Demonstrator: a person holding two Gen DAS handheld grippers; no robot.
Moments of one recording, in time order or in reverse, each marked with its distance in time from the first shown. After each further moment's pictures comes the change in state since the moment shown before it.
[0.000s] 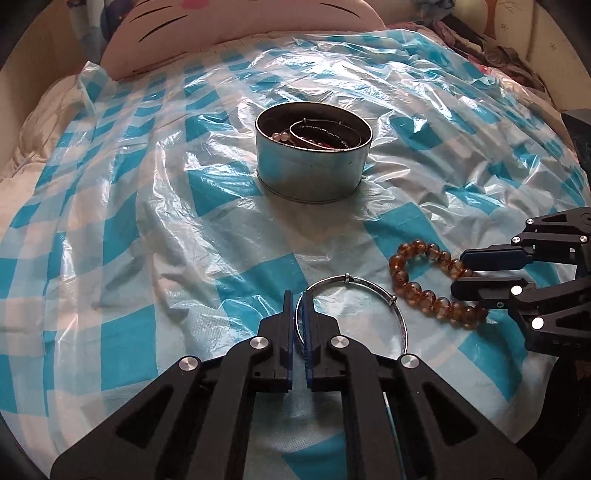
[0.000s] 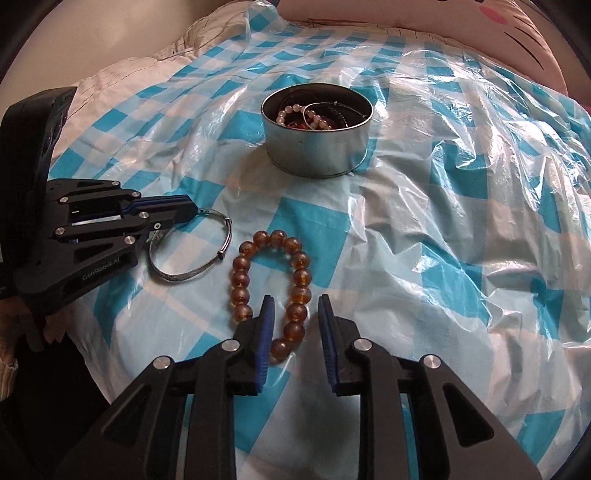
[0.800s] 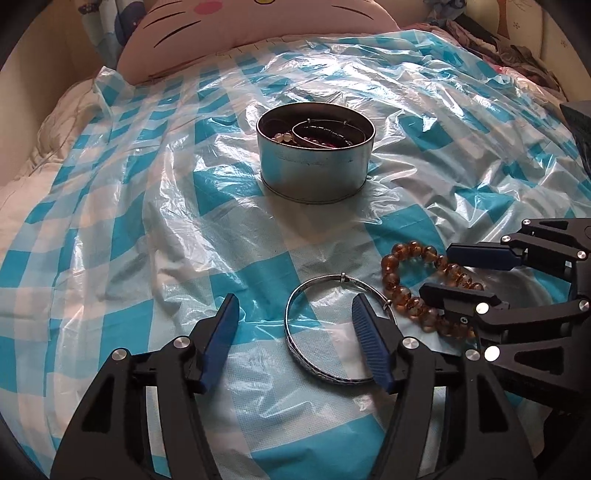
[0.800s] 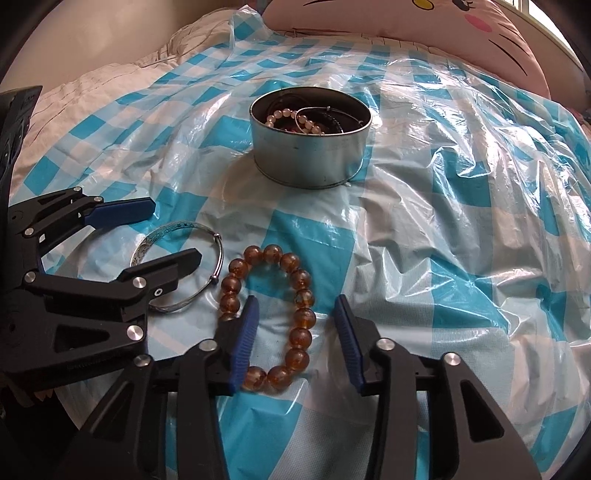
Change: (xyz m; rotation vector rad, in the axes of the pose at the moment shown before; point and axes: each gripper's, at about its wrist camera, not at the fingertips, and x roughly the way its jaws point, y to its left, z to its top) left arm 0.000 -0.015 -0.003 -0.017 -0.031 0.074; right arm 0.015 0.011 0.004 0.025 -0.066 -0.084
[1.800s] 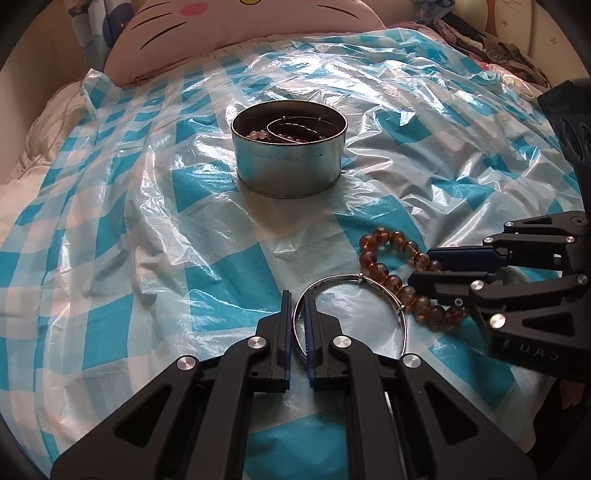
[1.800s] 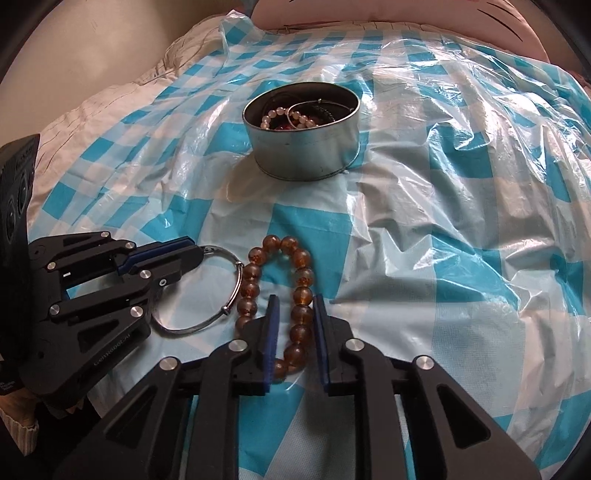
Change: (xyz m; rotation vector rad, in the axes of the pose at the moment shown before) left arm -0.003 -0.011 -0.005 0.021 0.001 -0.039; right arm -0.004 -0.010 -0.001 0.080 0.030 0.116
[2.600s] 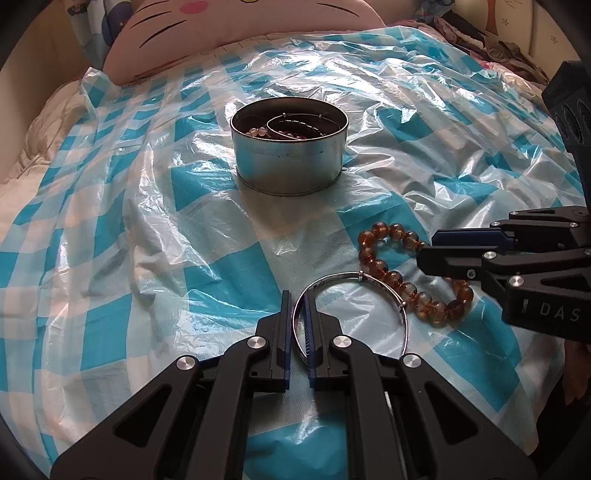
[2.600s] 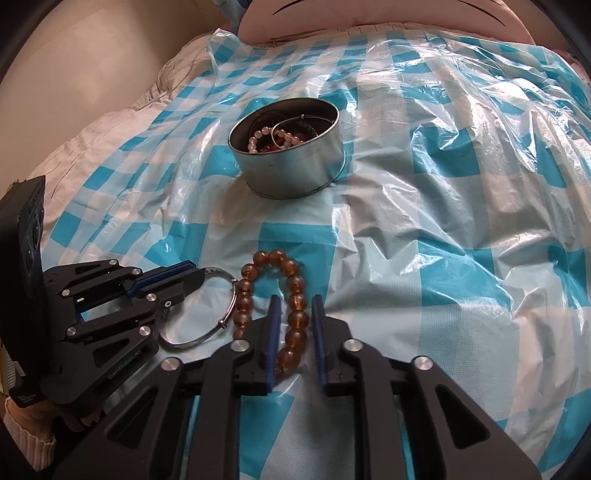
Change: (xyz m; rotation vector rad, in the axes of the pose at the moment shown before) left arm 0.003 0.000 -0.001 0.000 0.005 0.001; right arm -0.007 -0.019 0.001 0.092 -0.045 0.038
